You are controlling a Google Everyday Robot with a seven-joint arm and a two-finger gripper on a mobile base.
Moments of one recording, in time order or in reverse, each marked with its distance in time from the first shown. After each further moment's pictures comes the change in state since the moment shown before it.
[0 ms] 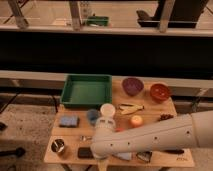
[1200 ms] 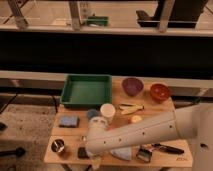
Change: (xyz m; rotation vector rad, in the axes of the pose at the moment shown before) arm -0.026 -0.026 0.034 0.011 -0.047 -0.041
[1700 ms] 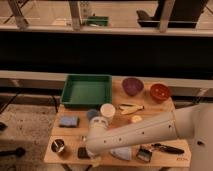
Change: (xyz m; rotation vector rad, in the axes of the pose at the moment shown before) arm 0.004 -0.001 0.008 -0.007 -0.005 -0.002
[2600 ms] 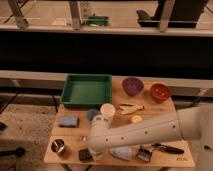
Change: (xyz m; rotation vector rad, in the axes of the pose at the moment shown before) arm 0.009 0.001 -0.023 -0.011 0.024 0.021
